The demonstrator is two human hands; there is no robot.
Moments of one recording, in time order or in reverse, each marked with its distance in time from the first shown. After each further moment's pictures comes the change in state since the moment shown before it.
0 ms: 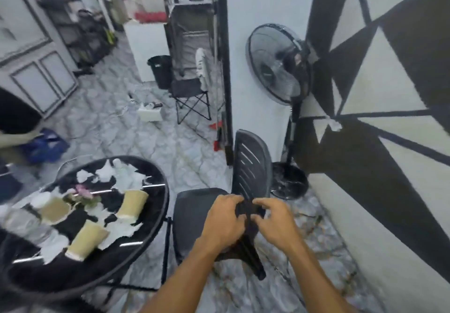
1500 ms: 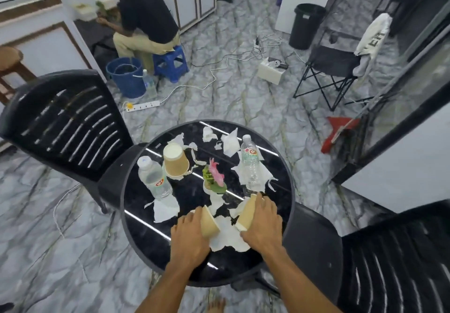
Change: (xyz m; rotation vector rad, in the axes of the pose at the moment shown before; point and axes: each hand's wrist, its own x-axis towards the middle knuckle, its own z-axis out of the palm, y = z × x) left_hand -0.078 -0.414 -0.145 0.116 0.133 -0.963; right_hand 0.151 -0.193 0.423 -0.591 -0.456 -0.312
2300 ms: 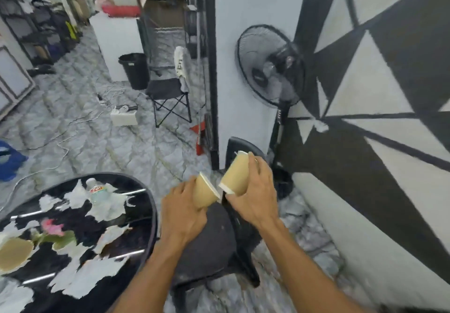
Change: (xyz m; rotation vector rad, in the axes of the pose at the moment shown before) left_hand -0.178 0.300 0.021 0.015 0.160 0.919; right_hand -0.244 0.235 -0.203 0.276 0.764 0.323
